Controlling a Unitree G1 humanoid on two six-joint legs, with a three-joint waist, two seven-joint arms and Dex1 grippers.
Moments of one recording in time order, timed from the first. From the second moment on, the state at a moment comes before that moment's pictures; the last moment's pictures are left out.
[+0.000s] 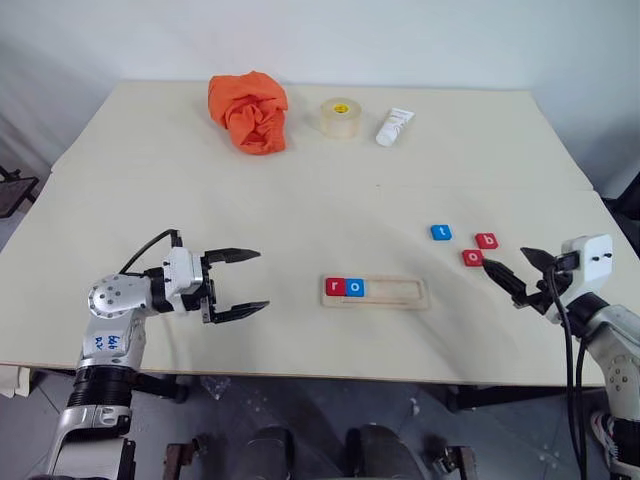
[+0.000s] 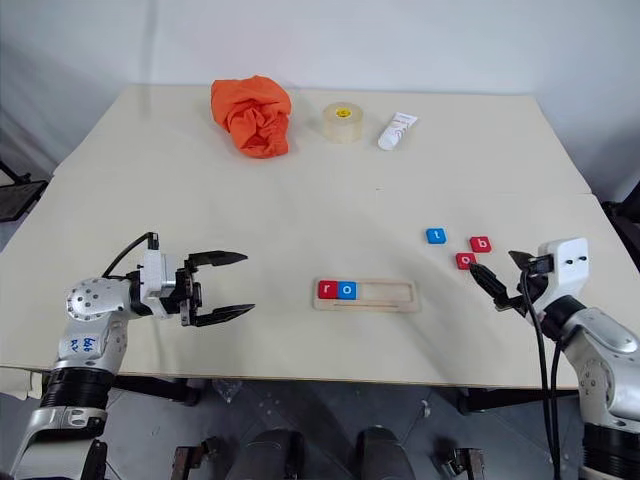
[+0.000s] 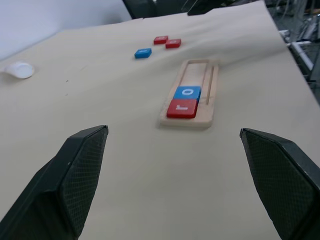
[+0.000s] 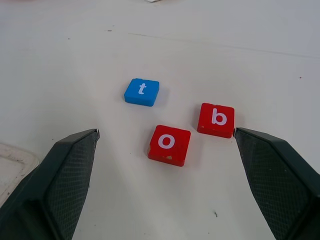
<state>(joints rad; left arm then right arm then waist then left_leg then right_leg) -0.39 0.57 0.12 0.29 -0.39 -0.22 -1.31 -0.12 -0.65 -0.42 -0.07 0.52 0.48 0.62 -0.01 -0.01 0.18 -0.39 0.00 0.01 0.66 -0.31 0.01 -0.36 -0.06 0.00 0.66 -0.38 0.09</state>
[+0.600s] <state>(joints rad) -0.41 0.59 0.11 0.28 -0.38 -0.16 -1.25 -0.46 -0.71 -0.28 0.08 0.42 0.66 0.52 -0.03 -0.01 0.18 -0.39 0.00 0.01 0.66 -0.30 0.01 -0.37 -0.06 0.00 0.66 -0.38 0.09</state>
